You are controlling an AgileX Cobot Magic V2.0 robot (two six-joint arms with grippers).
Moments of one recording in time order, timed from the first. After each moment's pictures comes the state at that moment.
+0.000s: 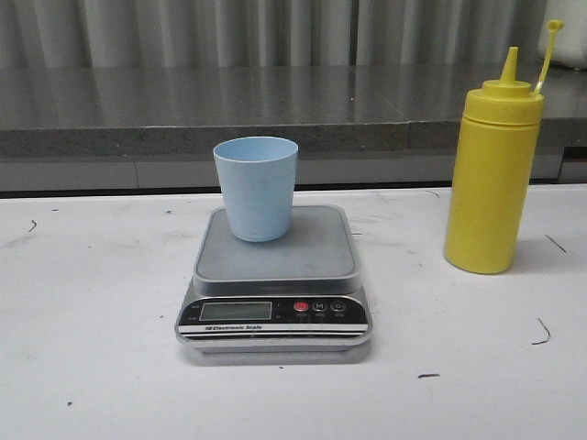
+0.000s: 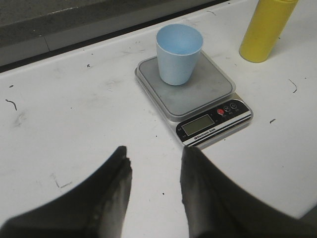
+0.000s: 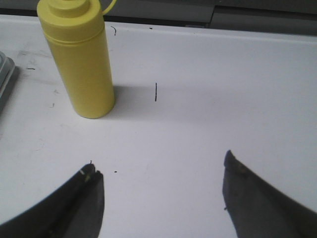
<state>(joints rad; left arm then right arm) -0.50 0.56 -0.69 0.00 0.76 -0.05 0.03 0.61 -0.52 -0.05 0.54 0.05</state>
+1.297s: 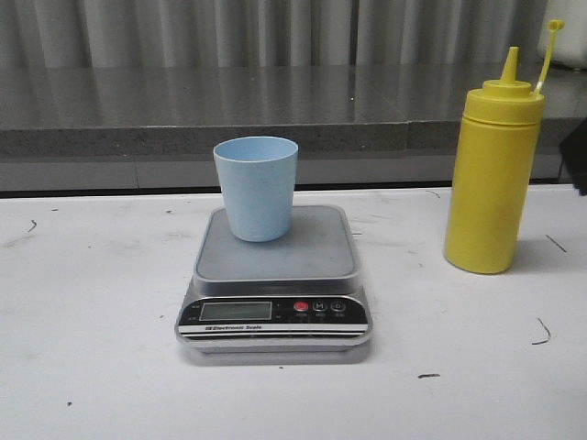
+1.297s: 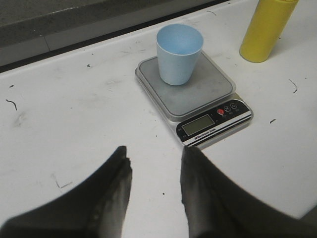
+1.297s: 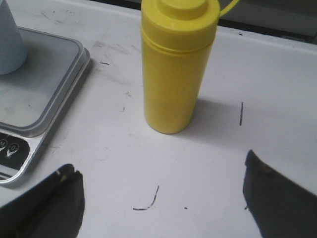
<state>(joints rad) -0.50 0.56 -0.69 0.00 0.76 -0.05 0.25 0.96 -0.47 -0.02 0.17 0.05</state>
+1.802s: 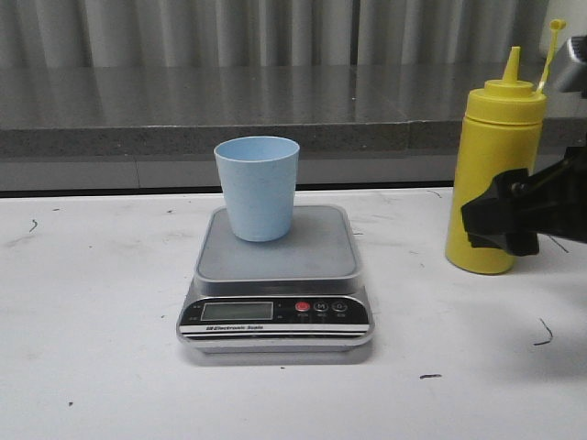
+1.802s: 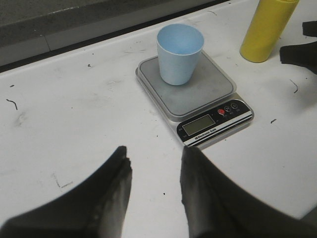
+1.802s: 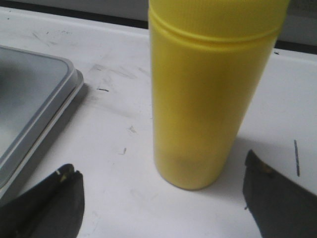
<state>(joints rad) -0.50 0.56 -0.69 0.00 0.76 -0.05 0.25 1.51 -0.36 0.00 -0.67 0.05</state>
